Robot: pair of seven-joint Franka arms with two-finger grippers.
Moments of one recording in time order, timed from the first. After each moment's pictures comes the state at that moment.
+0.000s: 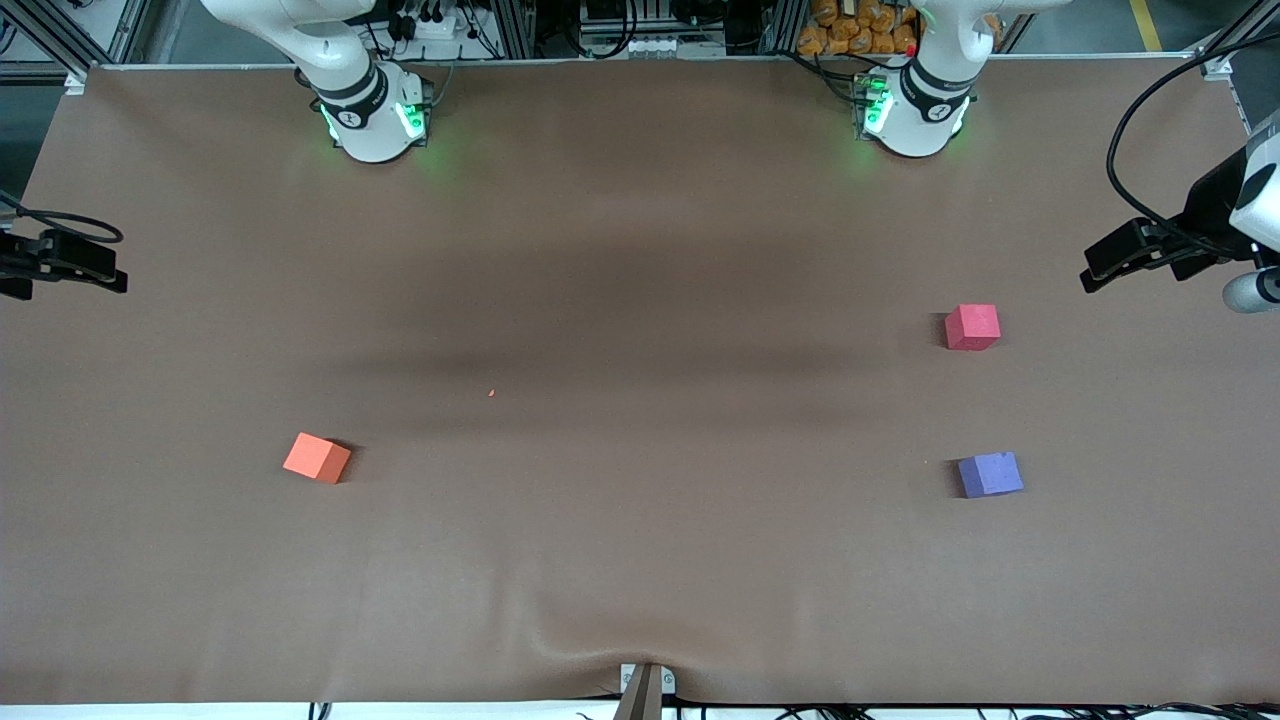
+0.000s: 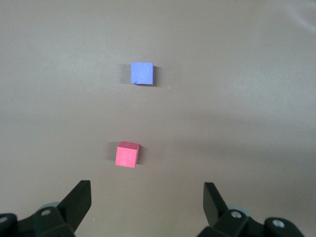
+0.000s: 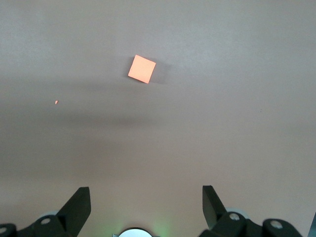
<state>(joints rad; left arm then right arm) 0.00 0.08 -0.09 -1.43 0.00 1.51 -0.23 0.10 0.23 -0.19 -1.22 0.01 1.30 -0.16</state>
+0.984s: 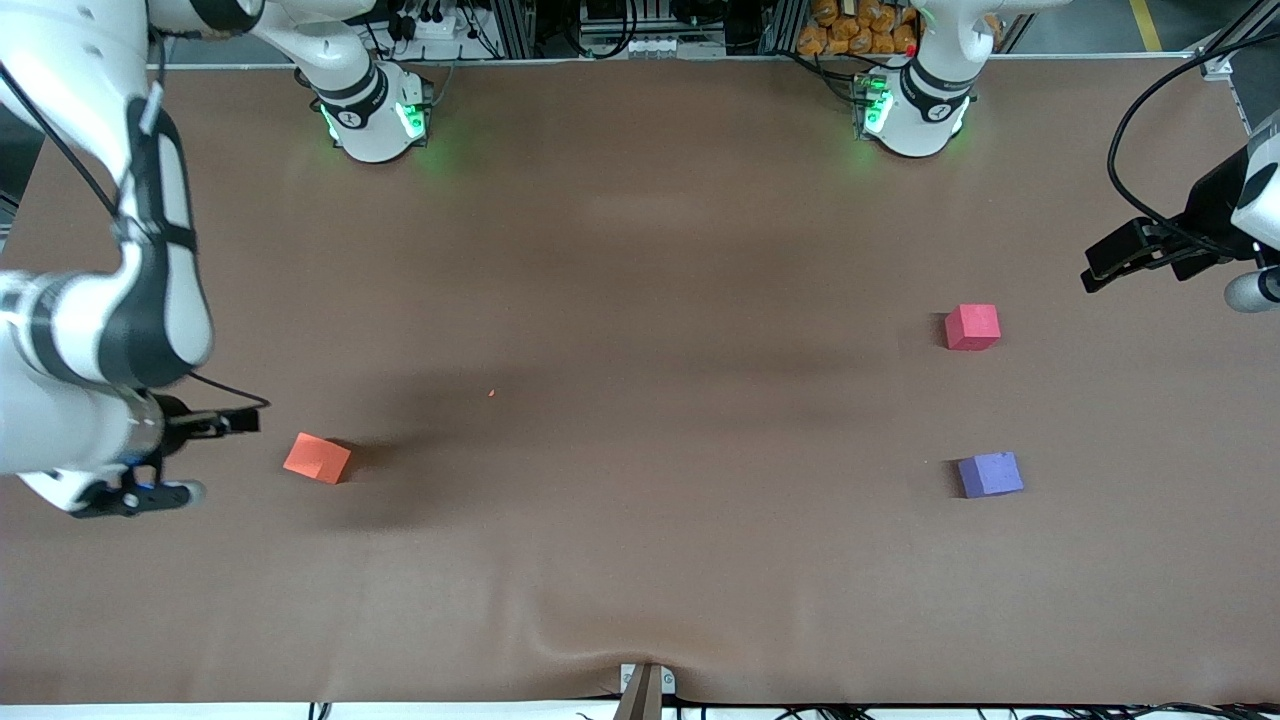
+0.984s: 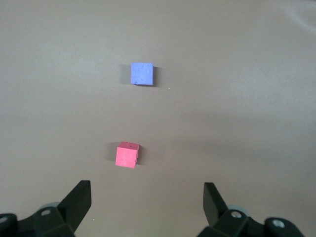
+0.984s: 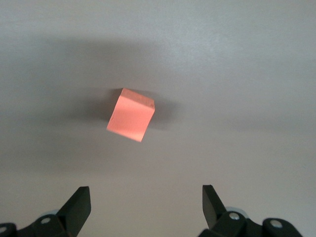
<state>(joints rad) 0.00 0.08 -0.09 -1.43 0.00 1.51 -0.23 0.11 0.63 -0.18 -1.30 0.03 1.69 -0.15</state>
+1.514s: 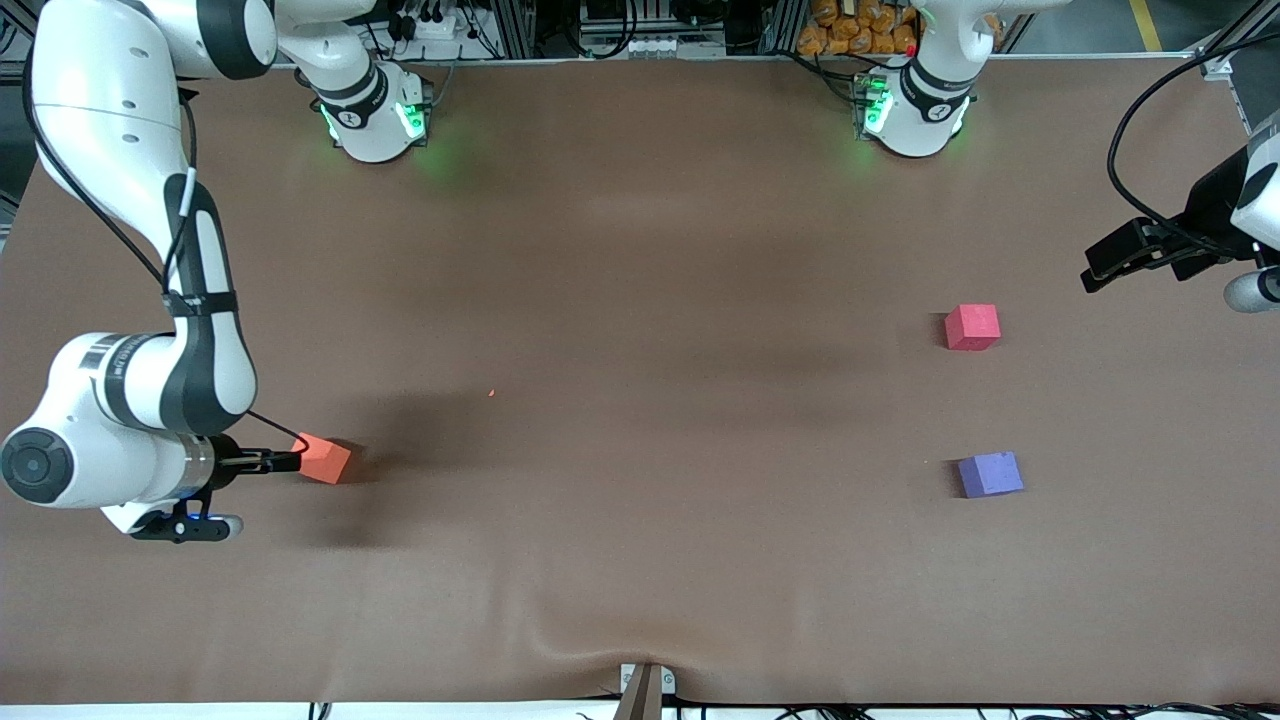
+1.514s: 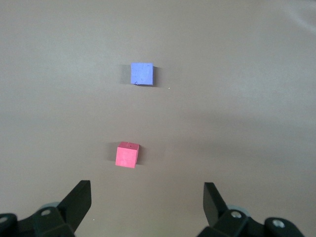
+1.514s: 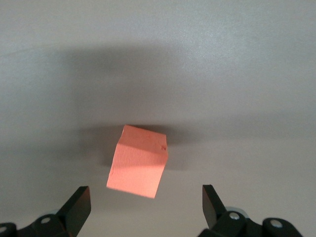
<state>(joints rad) 0.00 0.08 -0.09 -1.43 0.00 1.51 -0.23 0.10 0.74 -0.19 -1.33 0.13 1.87 -0.05</state>
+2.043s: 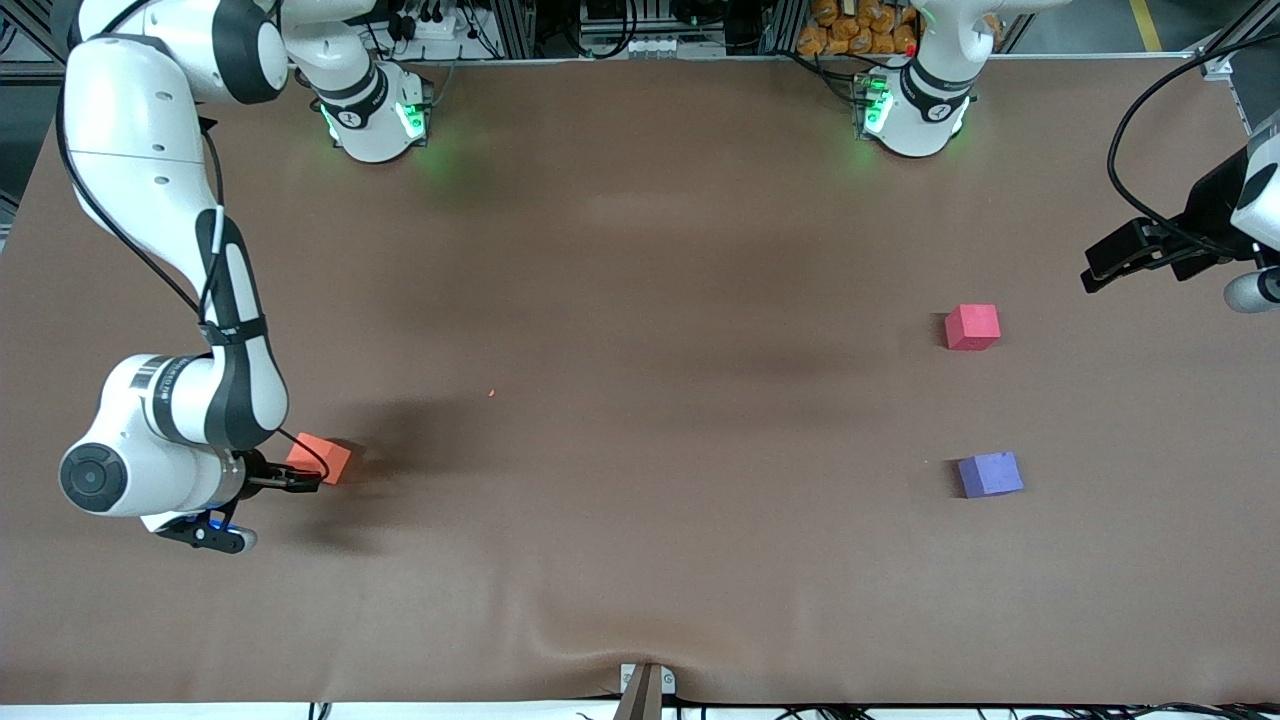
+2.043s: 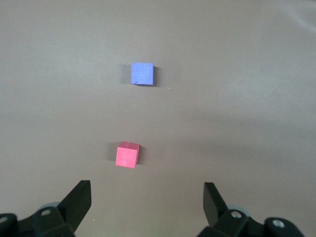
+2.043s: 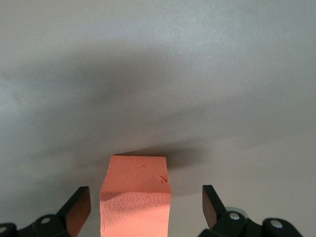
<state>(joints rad) 0.00 0.08 -0.09 -1.43 0.00 1.51 -0.23 0.10 0.82 -0.19 -1.34 0.14 1.95 0.16</state>
